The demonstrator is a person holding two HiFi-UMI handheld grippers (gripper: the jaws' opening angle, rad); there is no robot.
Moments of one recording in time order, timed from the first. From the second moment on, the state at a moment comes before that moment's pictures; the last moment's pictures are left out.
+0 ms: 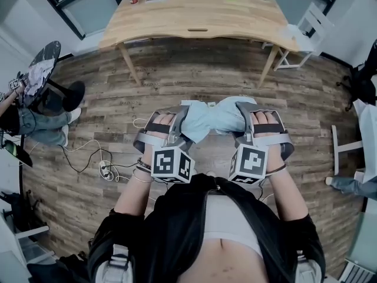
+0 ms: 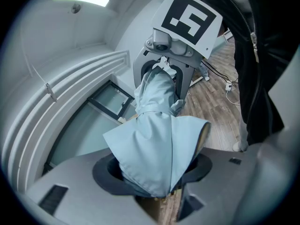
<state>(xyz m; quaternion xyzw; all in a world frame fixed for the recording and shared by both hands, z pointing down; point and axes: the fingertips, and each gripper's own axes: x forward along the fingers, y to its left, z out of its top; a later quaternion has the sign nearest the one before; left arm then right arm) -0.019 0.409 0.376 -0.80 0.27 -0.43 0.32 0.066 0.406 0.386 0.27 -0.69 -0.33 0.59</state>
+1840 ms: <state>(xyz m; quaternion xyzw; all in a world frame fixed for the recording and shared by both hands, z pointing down) -0.020 0.194 0.388 -0.80 0.25 -0.45 0.31 0.065 0.194 0.401 0.26 -0.70 -0.30 0.60</state>
